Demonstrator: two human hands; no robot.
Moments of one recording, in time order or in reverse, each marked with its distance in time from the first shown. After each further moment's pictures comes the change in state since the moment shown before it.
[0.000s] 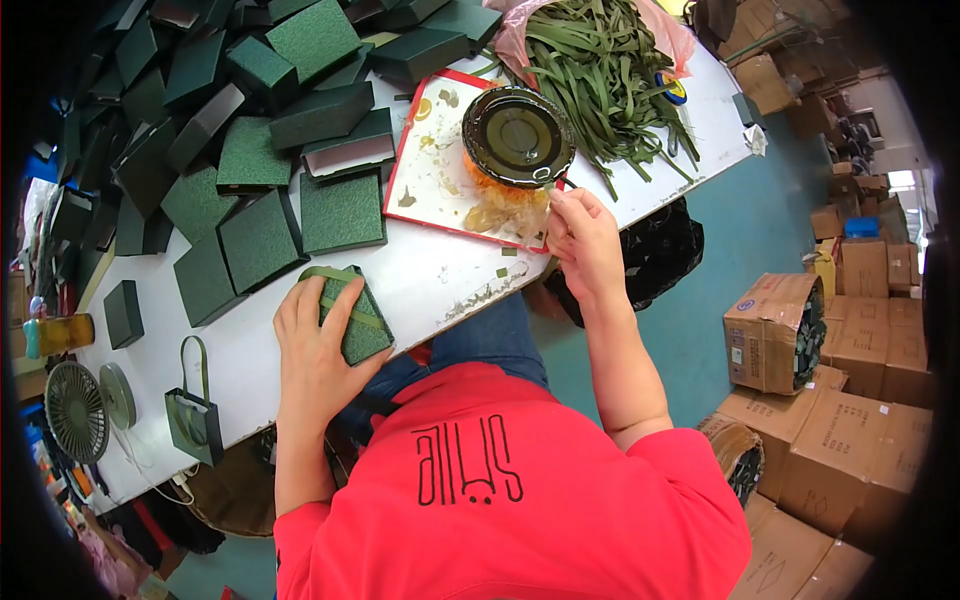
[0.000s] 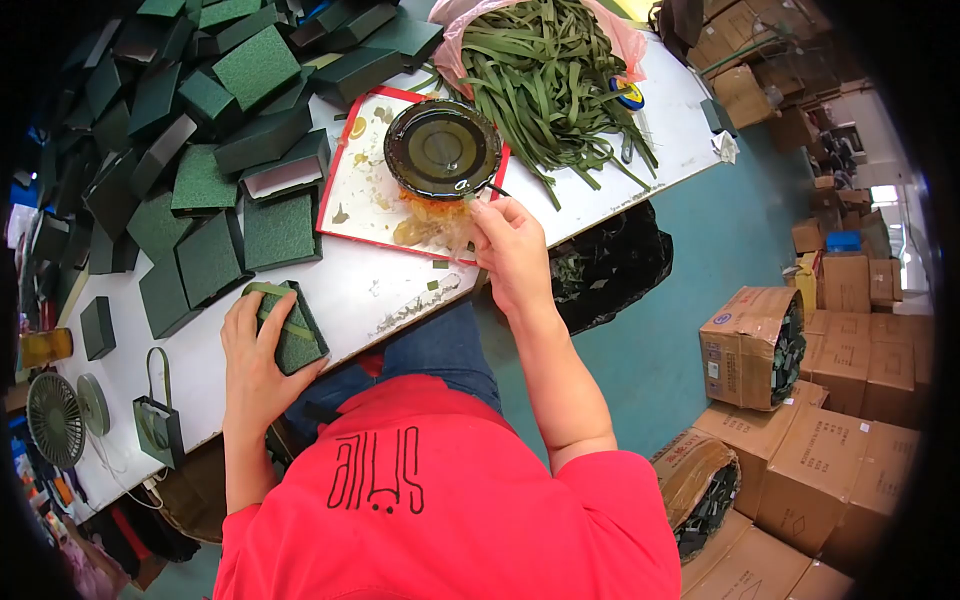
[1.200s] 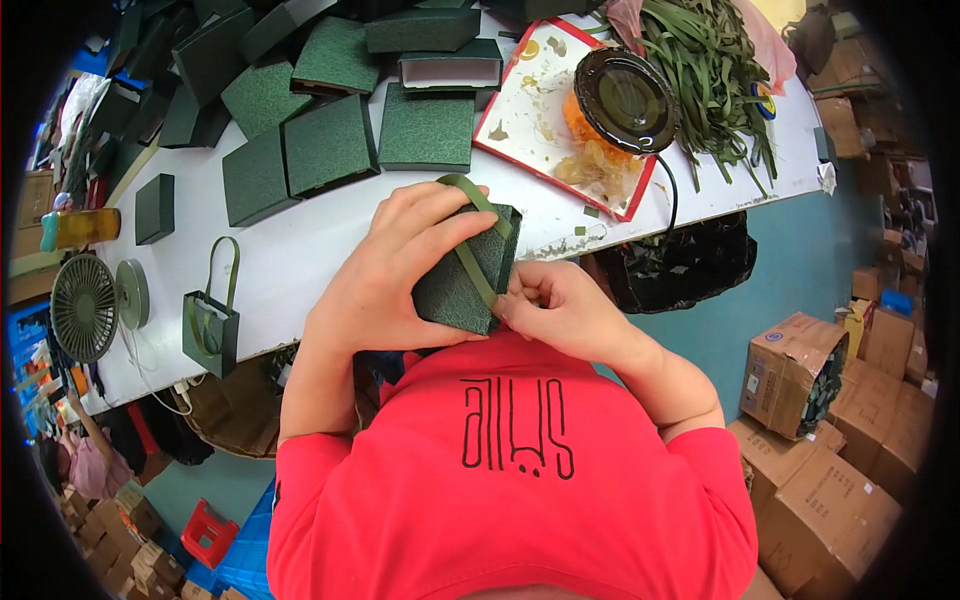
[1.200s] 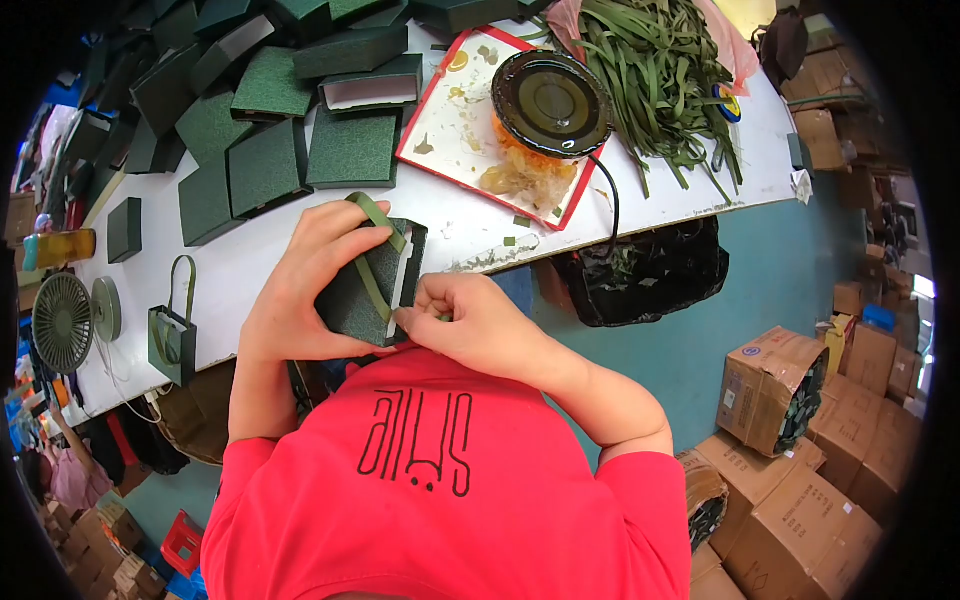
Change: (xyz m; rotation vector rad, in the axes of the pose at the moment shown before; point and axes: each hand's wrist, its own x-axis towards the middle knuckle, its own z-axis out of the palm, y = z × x) left_hand 0.028 0.004 -0.022 -0.506 -0.024 0.345; right_hand -0.079 0.016 0.075 -0.589 -0.665 0.449
